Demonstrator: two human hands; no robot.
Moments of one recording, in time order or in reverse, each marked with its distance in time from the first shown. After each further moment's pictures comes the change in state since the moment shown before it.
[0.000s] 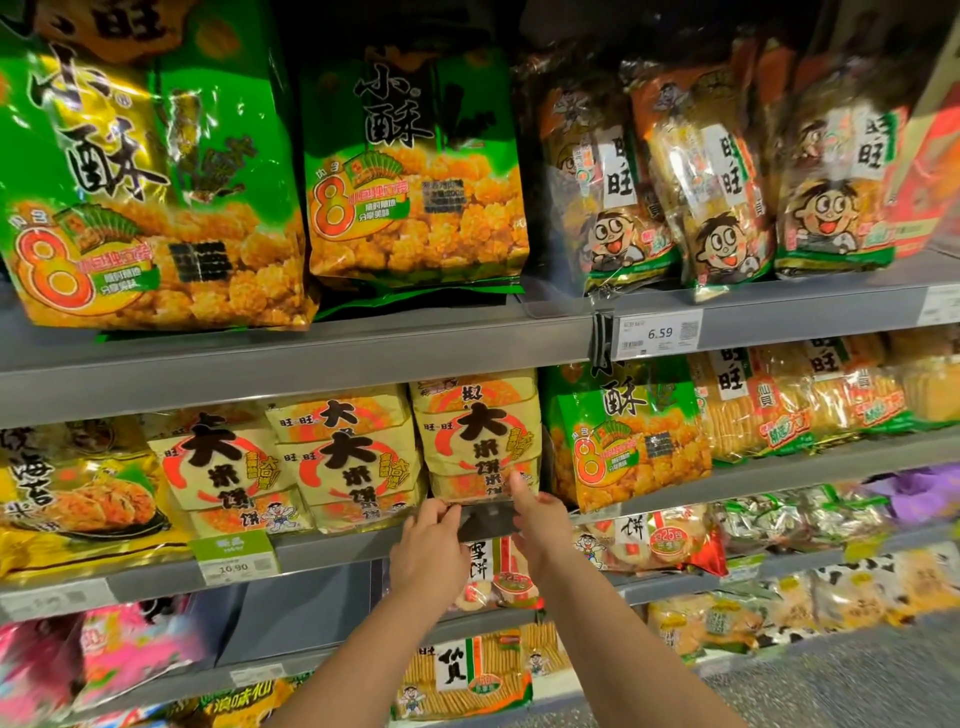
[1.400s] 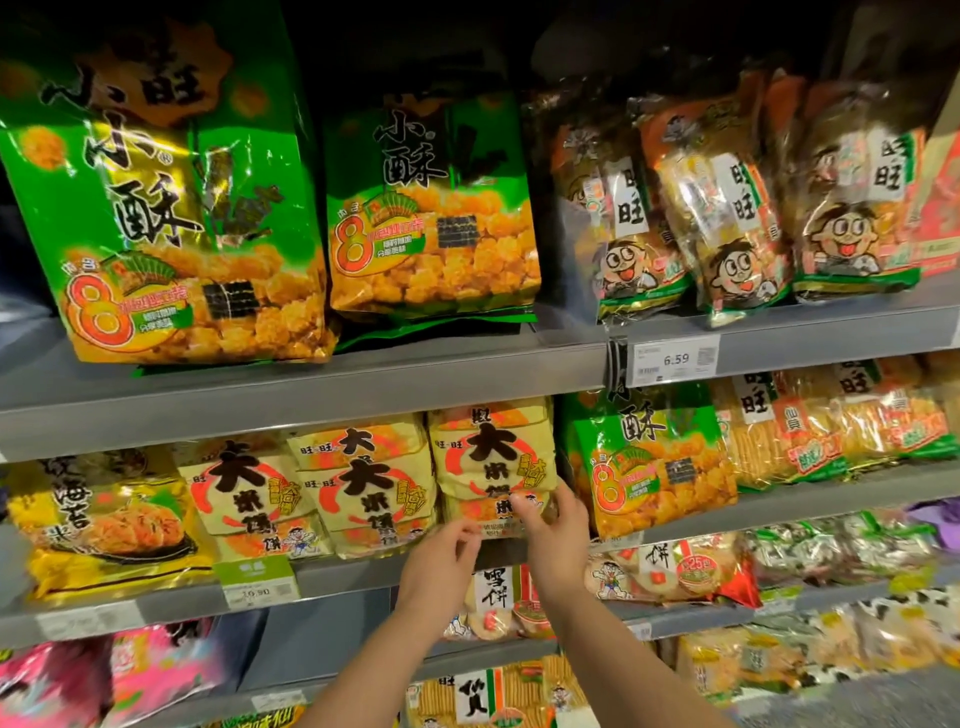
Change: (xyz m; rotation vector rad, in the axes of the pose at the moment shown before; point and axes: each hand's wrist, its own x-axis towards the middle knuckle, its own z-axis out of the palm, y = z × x) left_hand 0.001 -0.007 -0.017 -0.423 0.118 0.013; right_hand -0.013 -0.007 0.005 -0.253 0.118 -0.559
